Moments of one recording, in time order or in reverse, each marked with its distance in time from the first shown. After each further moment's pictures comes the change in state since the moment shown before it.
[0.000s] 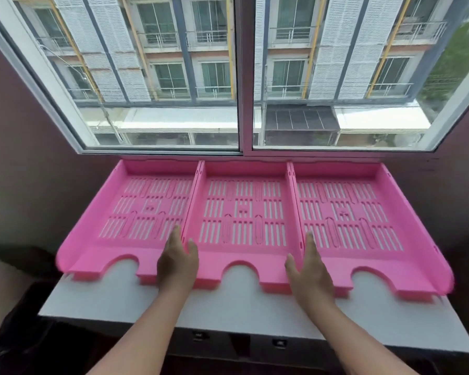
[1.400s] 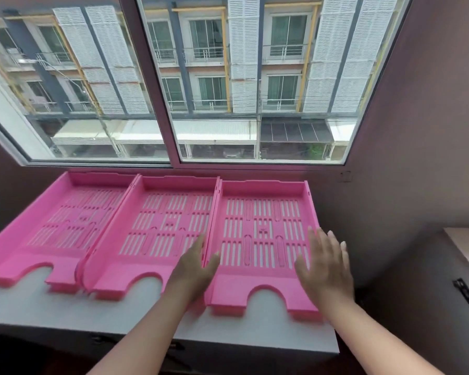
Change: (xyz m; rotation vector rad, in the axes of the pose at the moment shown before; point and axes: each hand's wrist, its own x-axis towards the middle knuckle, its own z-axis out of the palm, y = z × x) left_hand -0.102 0.170 0.116 -0.050 -0.358 0.171; right_hand 0.058 0.142 -0.195 -0.521 0.128 -0.201
